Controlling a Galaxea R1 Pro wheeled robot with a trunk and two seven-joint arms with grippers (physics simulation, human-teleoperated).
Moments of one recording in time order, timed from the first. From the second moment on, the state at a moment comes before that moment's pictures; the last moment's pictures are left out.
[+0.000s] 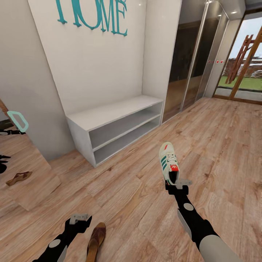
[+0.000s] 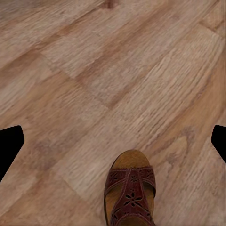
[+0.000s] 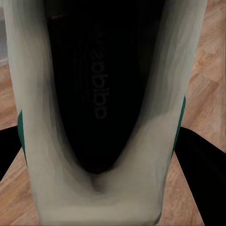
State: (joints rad) left arm -0.44 0.03 0.34 -0.45 -0.24 -0.23 -0.25; right arm -0.59 -0.02 0.03 -0.62 0.04 -0.20 -0.13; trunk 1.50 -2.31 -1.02
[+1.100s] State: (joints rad) left arm -0.44 0.03 0.34 -0.43 -0.26 -0.27 -0.25; right arm -0.59 -0.01 0.03 -0.92 0.04 -0.05 -0.14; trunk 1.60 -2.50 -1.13
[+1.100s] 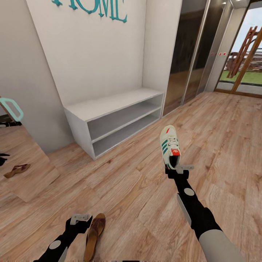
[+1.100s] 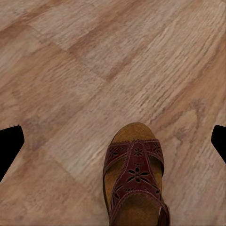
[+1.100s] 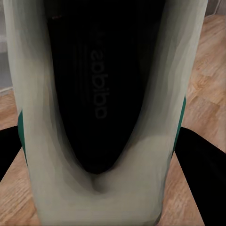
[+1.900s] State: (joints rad) left arm -0.44 0.03 0.34 -0.43 -0.26 -0.27 -0.25; right arm -0.59 -0.01 0.03 -0.92 0.04 -0.04 -0.14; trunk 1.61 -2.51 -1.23
